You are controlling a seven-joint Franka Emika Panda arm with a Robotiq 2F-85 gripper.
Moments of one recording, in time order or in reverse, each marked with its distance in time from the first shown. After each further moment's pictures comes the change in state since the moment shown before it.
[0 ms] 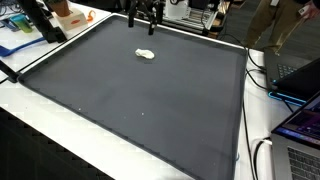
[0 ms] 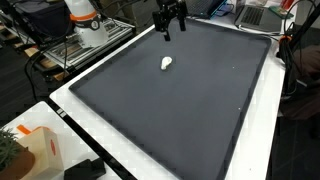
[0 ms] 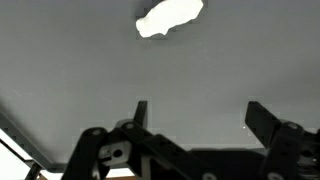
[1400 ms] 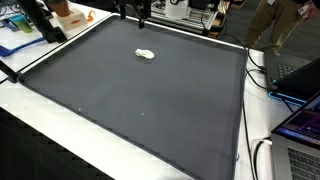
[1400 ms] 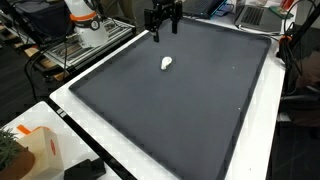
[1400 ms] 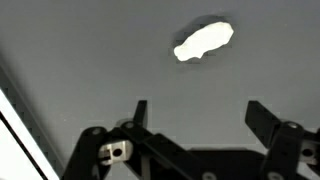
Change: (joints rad) arm 0.045 0.088 -0.048 0.133 0.143 -0.374 -0.145
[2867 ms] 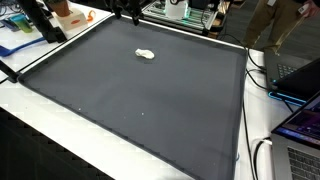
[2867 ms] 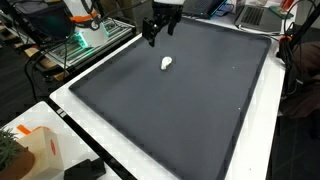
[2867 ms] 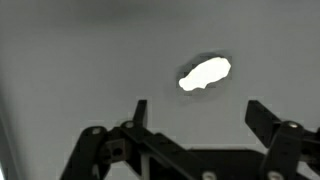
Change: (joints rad) arm 0.794 -0.101 -0.866 0.283 0.485 -0.354 -0.449
